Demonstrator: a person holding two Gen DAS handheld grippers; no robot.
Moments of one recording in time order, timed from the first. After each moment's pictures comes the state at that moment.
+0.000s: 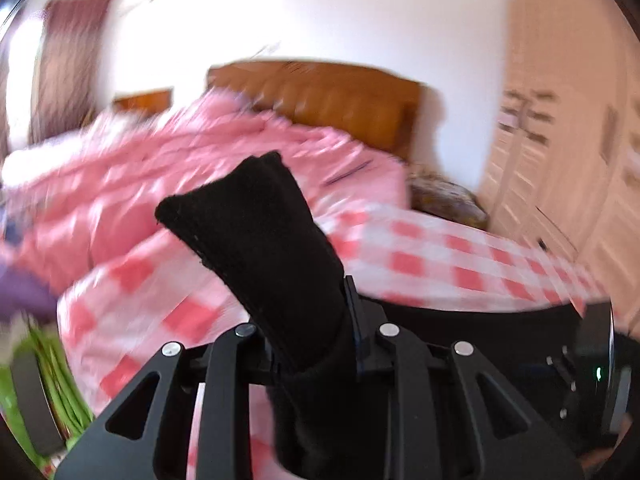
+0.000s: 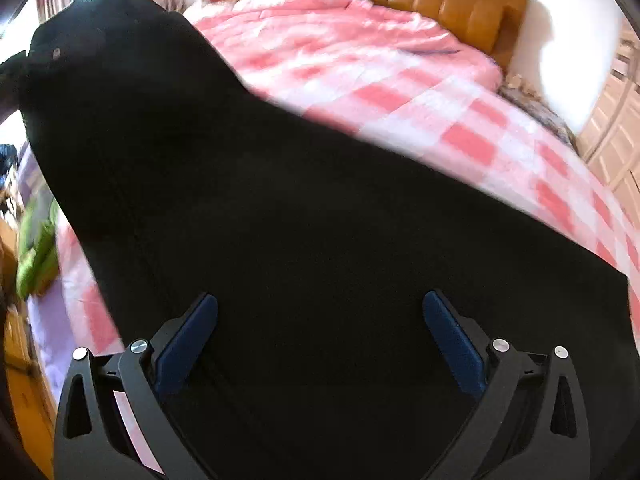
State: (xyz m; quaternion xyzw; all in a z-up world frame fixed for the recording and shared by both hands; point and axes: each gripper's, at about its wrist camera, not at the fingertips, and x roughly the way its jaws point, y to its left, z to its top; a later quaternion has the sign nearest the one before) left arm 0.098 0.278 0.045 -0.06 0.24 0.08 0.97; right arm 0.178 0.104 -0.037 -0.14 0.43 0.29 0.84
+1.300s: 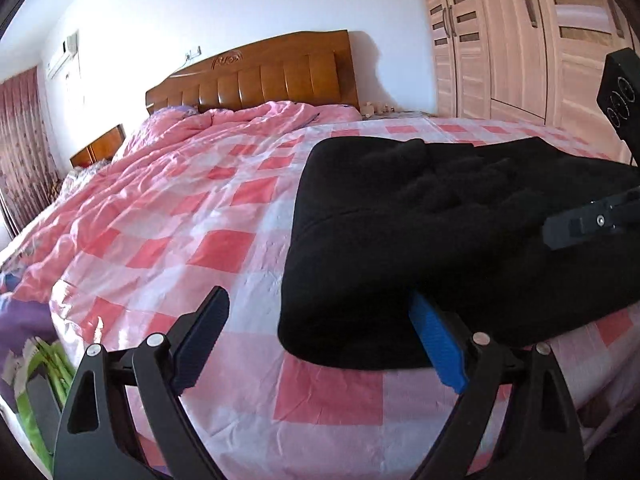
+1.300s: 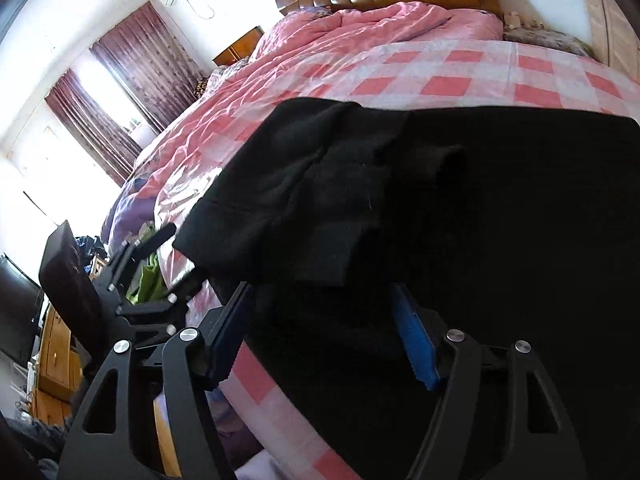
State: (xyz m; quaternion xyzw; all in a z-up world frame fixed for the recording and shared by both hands) left arm 0.057 0.229 -0.060 0.06 0.29 0.04 0.95; right arm 0.147 0.028 -0.035 0.07 0.46 0.38 0.80
